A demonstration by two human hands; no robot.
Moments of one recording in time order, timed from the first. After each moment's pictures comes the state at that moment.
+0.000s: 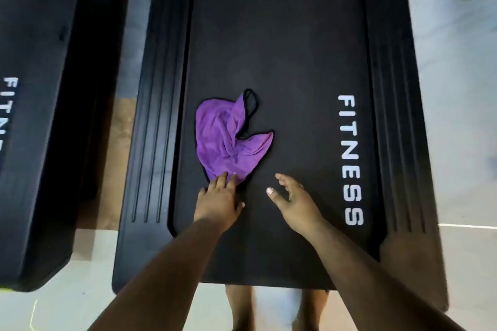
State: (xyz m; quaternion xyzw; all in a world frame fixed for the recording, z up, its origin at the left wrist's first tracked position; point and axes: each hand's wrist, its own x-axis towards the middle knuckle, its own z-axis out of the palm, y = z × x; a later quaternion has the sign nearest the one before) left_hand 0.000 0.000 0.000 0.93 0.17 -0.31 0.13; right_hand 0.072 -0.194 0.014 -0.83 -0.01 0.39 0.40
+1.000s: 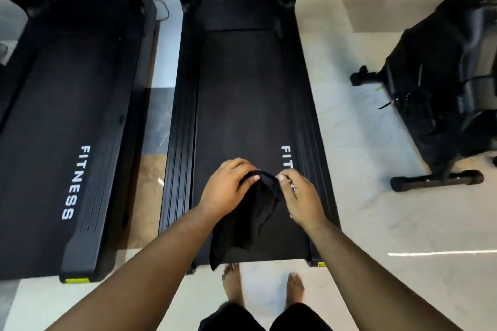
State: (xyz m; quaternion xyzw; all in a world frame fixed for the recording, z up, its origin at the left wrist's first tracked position) left_hand -0.023 -0.069 0.490 0.94 -0.03 0.02 0.33; right_hand 0.018 -0.283 0.461 -0.88 -0.14 0.11 0.43
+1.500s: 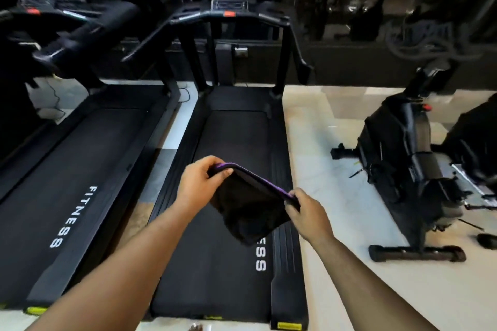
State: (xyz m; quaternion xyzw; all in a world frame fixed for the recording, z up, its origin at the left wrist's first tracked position) left_hand -0.057 -0.231 0.645 0.88 0.16 0.18 0.41; right_hand 0.017 -0.505 0.581 -0.92 -0.19 0.06 0.33
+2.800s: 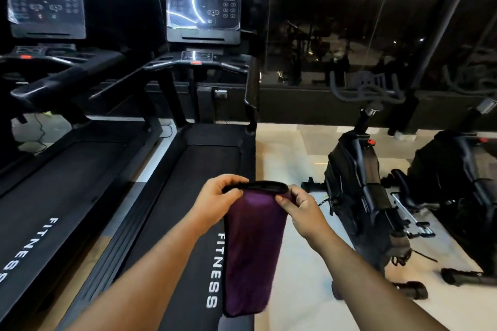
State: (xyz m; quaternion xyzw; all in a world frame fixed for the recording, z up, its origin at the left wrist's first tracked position) left_hand -0.009 -0.502 0.714 0.79 0.09 0.14 0.59; right_hand 0.076 -0.715 0.672 -0.73 -0.19 0.12 0.64
